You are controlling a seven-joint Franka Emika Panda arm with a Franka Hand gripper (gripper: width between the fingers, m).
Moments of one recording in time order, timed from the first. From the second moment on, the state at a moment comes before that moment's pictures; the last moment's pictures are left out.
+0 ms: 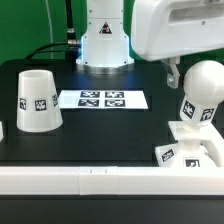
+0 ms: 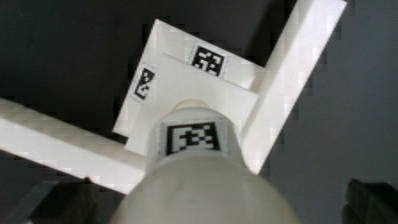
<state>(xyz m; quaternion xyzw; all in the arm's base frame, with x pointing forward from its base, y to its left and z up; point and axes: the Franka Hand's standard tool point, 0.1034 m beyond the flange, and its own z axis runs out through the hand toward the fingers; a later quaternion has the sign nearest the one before) 0.623 0.098 0.133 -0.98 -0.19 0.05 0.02</state>
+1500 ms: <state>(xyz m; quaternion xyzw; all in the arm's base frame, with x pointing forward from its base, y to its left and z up) 0.631 0.092 0.126 -0.99 -0.16 0.02 0.03</state>
